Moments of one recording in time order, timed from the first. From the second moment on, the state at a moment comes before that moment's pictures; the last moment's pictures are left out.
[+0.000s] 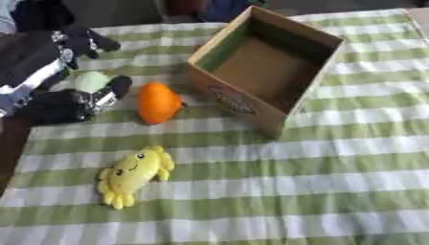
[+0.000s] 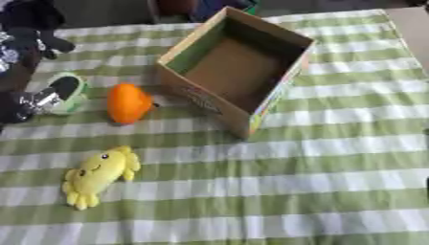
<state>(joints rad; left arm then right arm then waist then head) -0.53 0.85 -0.32 -1.98 -0.56 0.19 -0.33 -0.39 -0.41 -0.14 -1.98 -0.12 -0.15 -0.09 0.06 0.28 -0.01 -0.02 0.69</state>
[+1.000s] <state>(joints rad) -0.44 0.83 -0.39 -1.98 -0.49 0.25 -0.48 -0.38 -0.41 -0.14 -1.98 -0.12 -0.15 -0.09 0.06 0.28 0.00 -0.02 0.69</state>
